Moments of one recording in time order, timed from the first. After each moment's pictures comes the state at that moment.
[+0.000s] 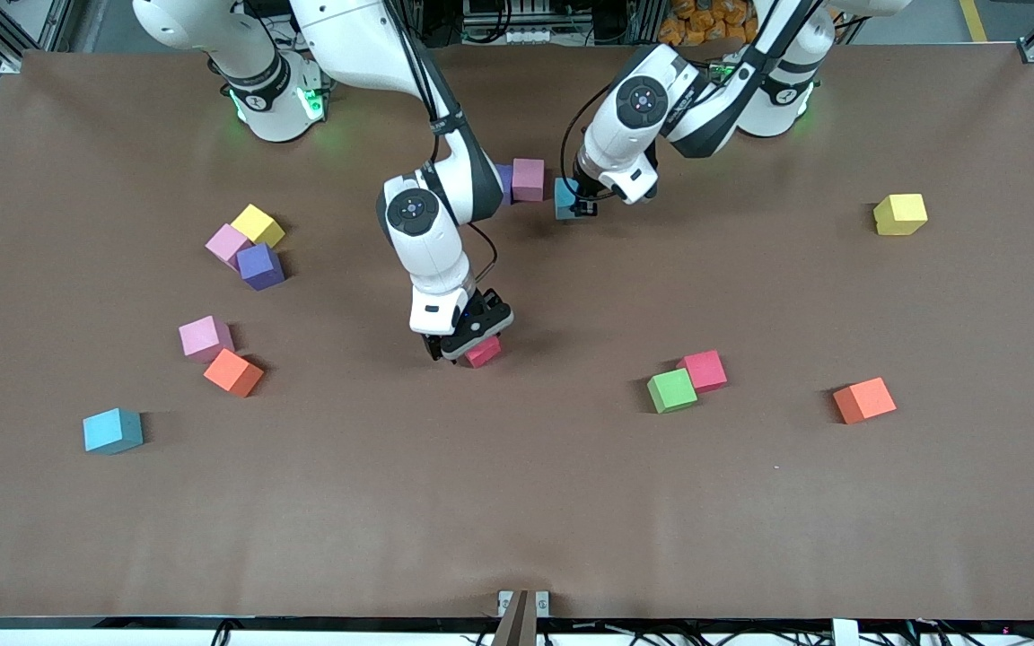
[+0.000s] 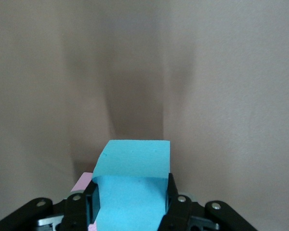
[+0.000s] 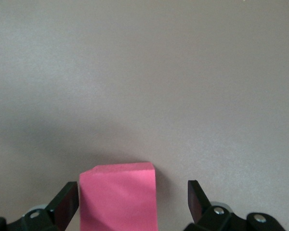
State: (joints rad) left arm -0.33 0.18 -0.62 -2.42 -0.31 2.57 -2.26; right arm 1.17 0.70 -0.51 -1.83 0.57 2.69 -0.27
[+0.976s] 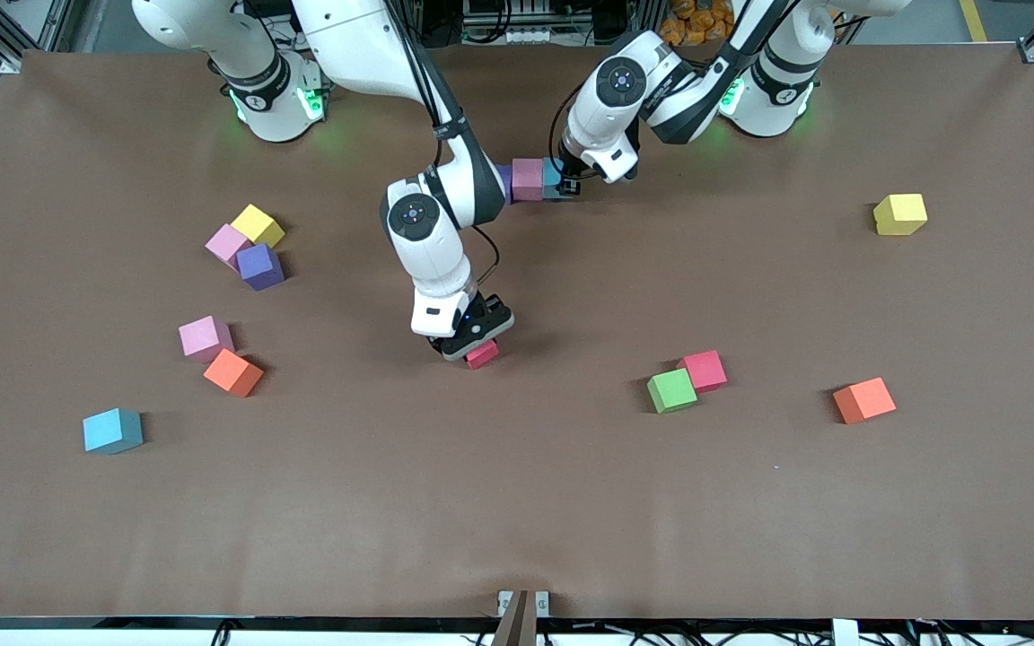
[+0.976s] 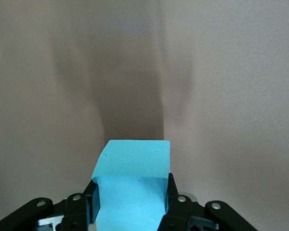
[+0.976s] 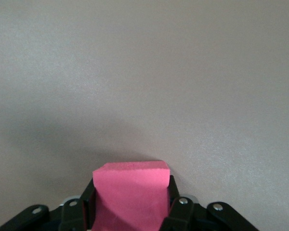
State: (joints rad) left arm -0.33 0.21 -0.72 -2.47 -0.31 2.66 -2.29; right arm 1.15 0.71 -0.49 -1.81 0.61 2.66 -0.27
